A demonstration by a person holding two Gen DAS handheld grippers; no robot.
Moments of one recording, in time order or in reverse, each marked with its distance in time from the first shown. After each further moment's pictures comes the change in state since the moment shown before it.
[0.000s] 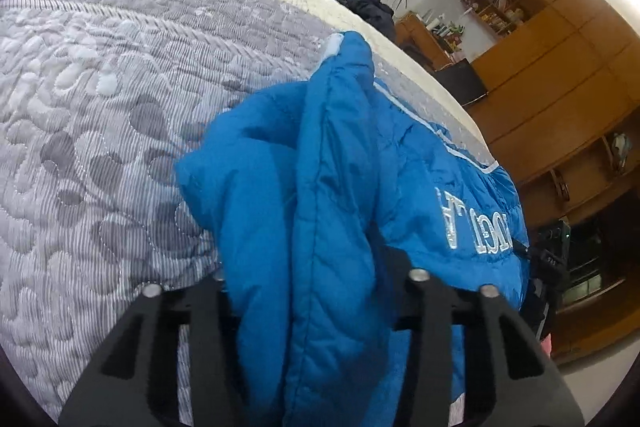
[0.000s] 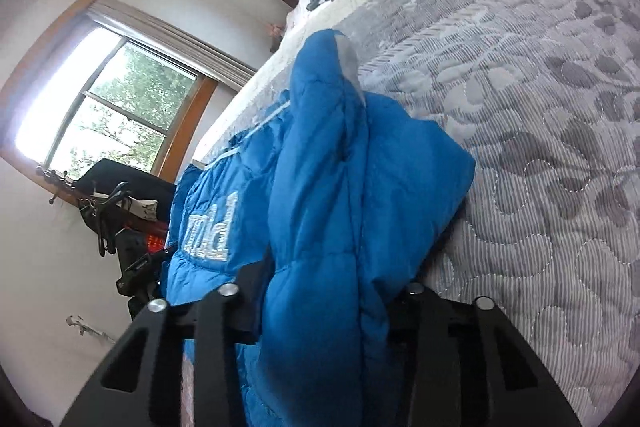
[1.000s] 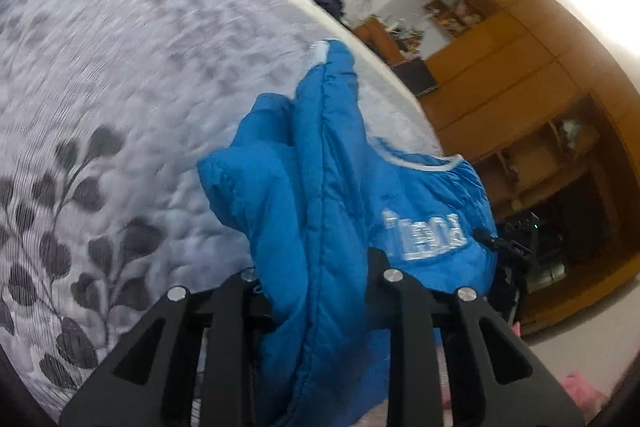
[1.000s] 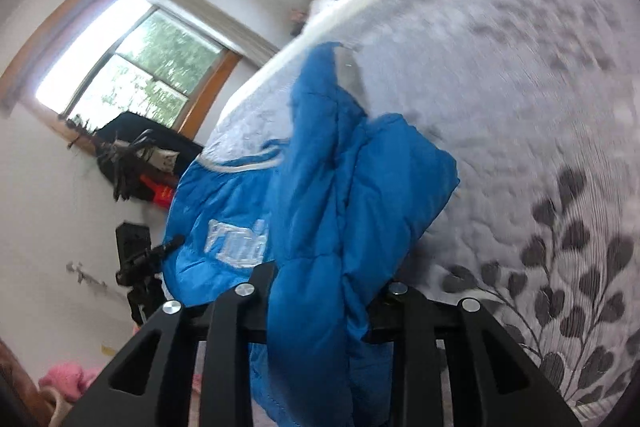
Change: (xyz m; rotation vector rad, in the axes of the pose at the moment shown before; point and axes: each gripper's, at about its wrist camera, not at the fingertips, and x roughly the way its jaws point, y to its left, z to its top) left arm -0.127 0.001 -0.190 -0.043 -0.016 -0.151; right arm -0.108 0.051 -0.162 -0.050 0.031 -0.004
